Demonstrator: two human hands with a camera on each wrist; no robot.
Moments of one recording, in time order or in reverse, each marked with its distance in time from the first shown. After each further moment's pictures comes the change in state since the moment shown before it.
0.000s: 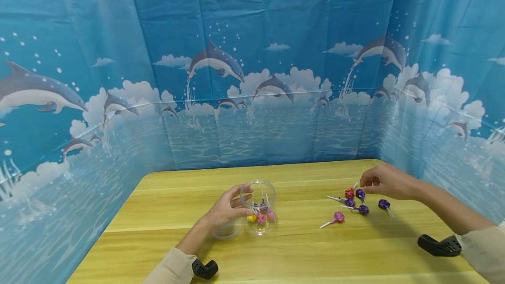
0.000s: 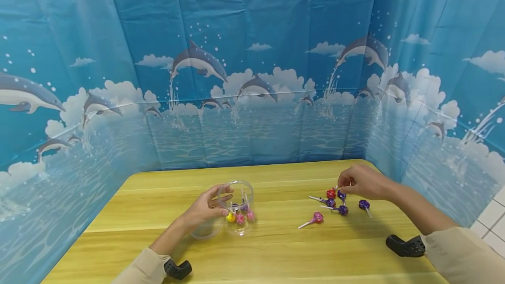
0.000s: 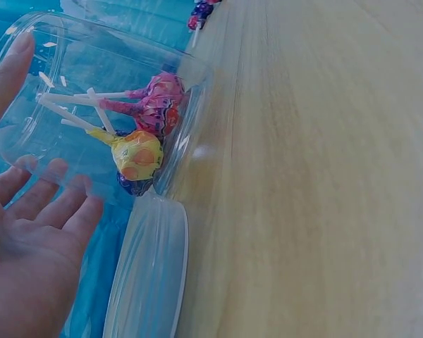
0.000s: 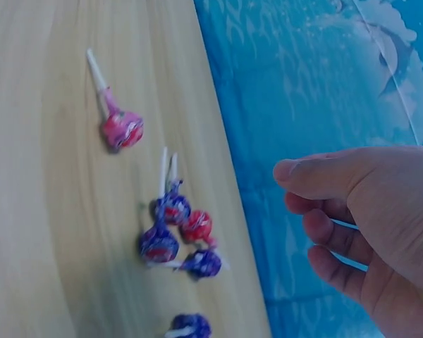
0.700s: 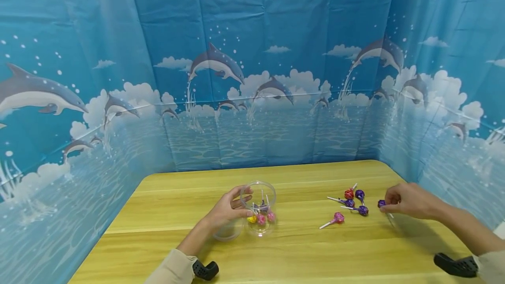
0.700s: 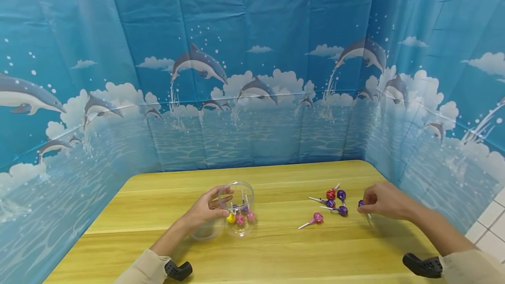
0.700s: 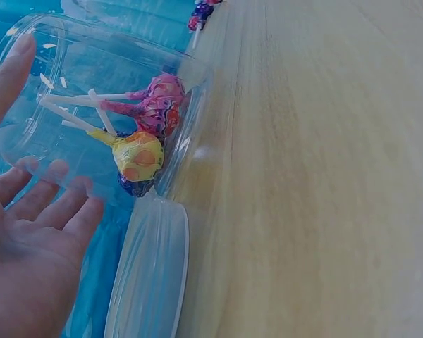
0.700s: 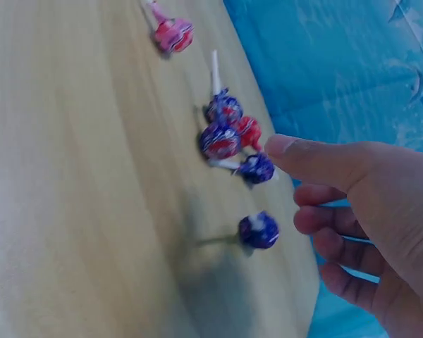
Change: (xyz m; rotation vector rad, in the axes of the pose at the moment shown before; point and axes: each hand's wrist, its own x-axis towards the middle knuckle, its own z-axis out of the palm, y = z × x) left_hand -0.001 -0.003 -0.001 0.021 -0.004 0.008; right_hand -0.058 0.034 0.030 -0.028 0.010 0.197
